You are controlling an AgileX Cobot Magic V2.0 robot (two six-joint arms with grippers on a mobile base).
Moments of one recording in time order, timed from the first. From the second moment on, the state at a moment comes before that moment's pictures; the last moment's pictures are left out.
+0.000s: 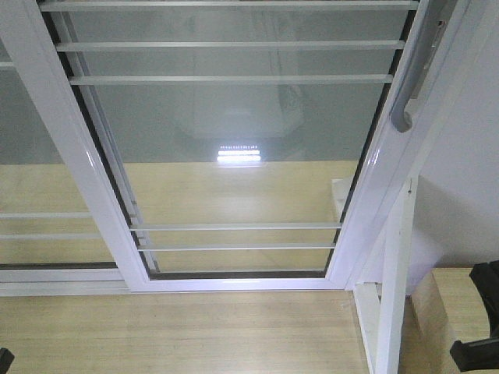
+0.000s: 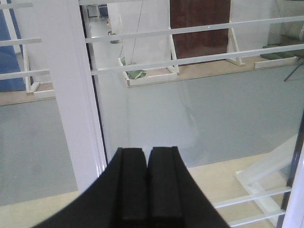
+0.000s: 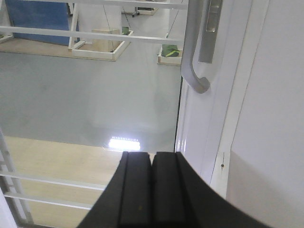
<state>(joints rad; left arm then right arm) -0.21 -0.01 0.03 0.13 0.15 -0.09 0.10 0.06 0.03 0.24 0.20 -0.26</state>
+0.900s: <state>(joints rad) -0.21 -0.01 0.03 0.13 0.15 -0.09 0.12 -0.01 0.03 0.24 0.21 -0.26</state>
